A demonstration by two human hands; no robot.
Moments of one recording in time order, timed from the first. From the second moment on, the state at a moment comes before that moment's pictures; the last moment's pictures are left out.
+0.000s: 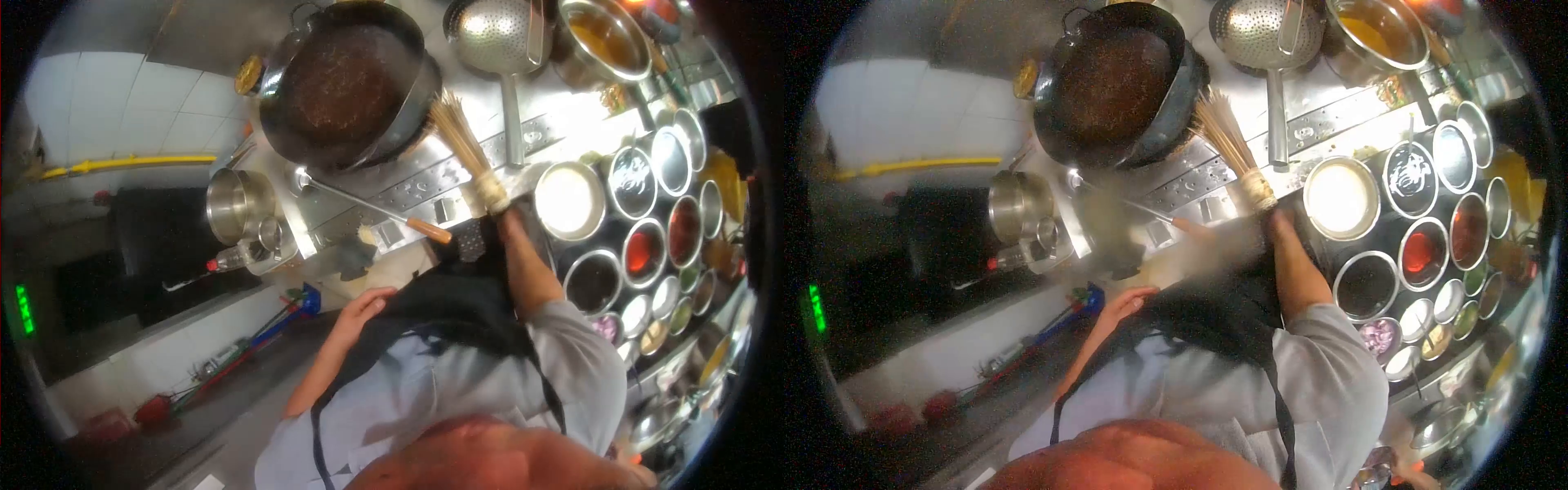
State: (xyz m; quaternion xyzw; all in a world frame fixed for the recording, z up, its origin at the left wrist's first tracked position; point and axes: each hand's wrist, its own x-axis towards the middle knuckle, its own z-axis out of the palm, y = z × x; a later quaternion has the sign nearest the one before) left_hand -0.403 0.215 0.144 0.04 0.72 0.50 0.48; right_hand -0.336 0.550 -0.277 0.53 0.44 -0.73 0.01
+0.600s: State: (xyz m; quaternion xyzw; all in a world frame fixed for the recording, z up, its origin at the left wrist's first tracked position) left_hand -0.432 0.165 0.134 0.05 0.78 0.35 0.51; right_hand -0.382 0.560 -0.321 0.47 0.13 -0.79 -0.37
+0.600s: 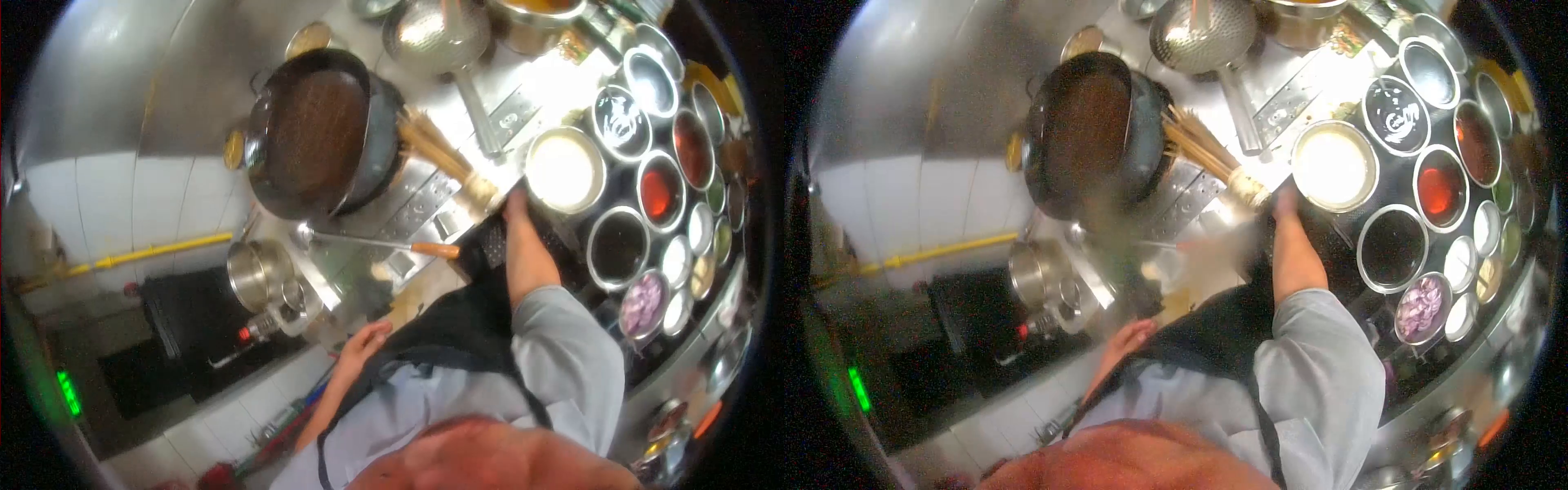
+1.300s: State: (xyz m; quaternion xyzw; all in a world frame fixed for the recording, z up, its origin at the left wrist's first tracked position) left_hand -0.579 0.627 0.186 0.13 0.65 0.57 0.48; right_hand -0.386 0.567 -0.307 0.57 0.11 -0.75 -0.32
